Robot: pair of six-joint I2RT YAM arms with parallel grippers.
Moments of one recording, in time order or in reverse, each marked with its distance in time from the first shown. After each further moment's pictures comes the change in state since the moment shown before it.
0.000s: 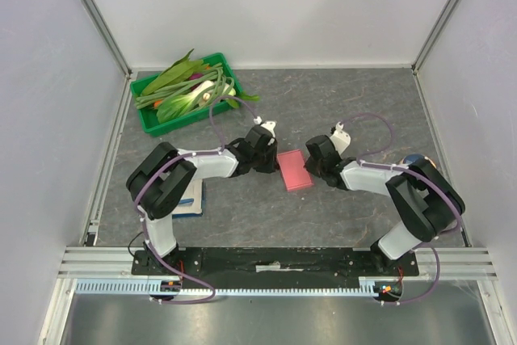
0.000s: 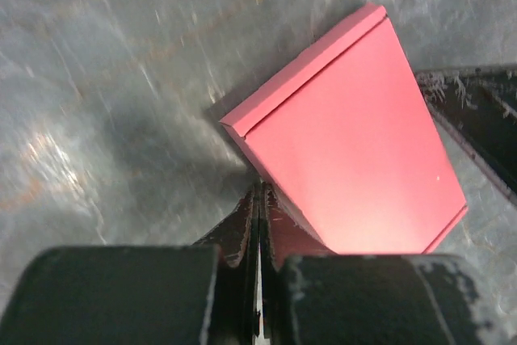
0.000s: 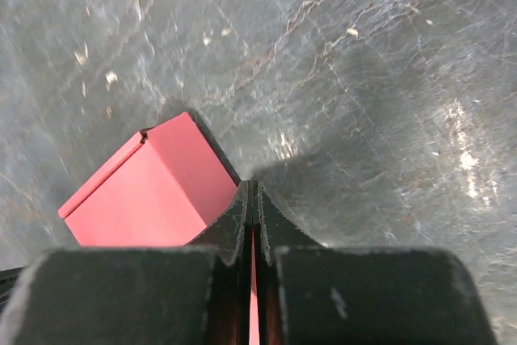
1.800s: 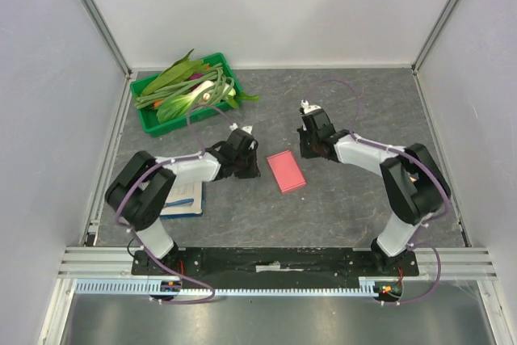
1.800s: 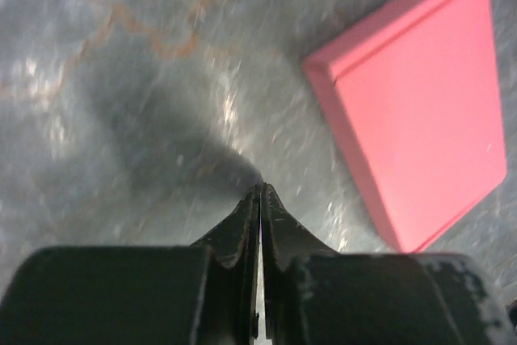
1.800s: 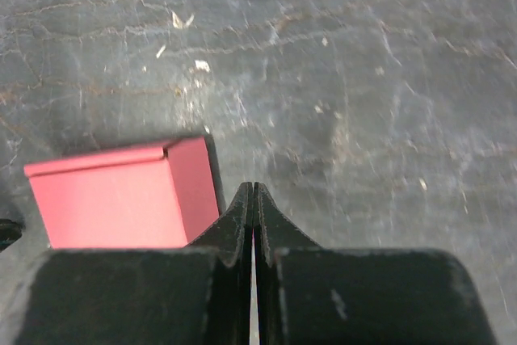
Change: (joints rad) left arm 0.073 -0.220 -0.218 -0.120 -0.008 -0.123; right arm -0.098 0.078 0.289 -0.246 -0.298 -0.691
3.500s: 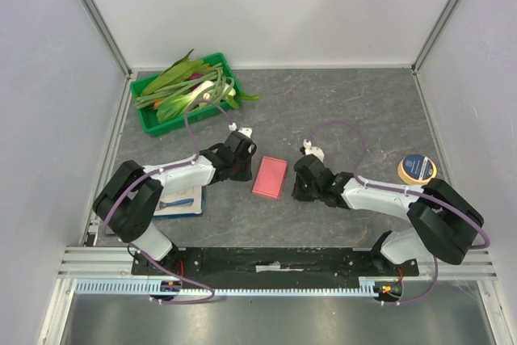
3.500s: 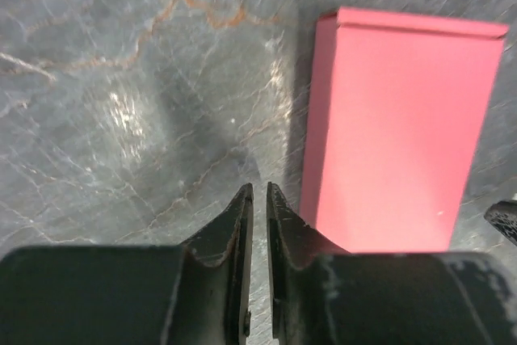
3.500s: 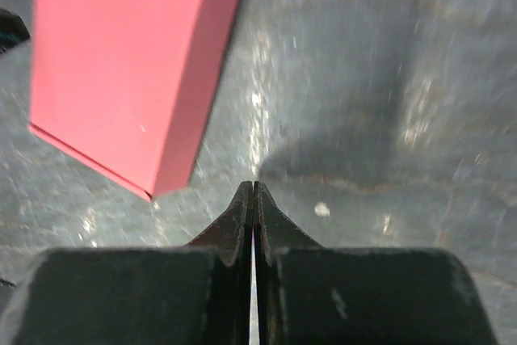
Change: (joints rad) left arm -0.013 -0.066 0.046 -0.136 -0.127 0.139; right arm 0.306 -0.253 -0.309 0.037 0.052 0.410
